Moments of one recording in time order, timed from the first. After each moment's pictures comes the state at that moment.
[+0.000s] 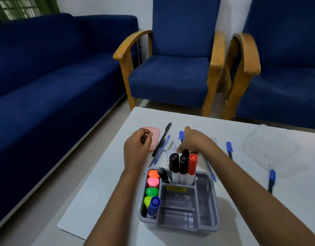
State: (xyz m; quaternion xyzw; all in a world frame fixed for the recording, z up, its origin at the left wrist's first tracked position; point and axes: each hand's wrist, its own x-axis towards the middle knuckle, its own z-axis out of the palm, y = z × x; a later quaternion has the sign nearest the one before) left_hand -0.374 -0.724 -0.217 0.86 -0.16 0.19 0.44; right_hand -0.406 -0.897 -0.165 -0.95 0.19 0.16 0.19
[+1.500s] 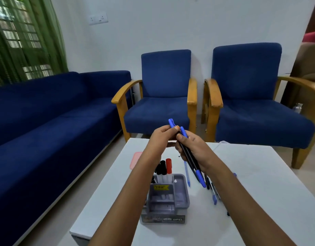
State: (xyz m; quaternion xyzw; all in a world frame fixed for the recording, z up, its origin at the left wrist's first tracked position) left_hand -0.471 -0.784 -0.059 0.68 -0.23 -0.16 0.68; right_hand -0.531 -0.898 -0.086 -0.69 -0.03 -0.11 0.72
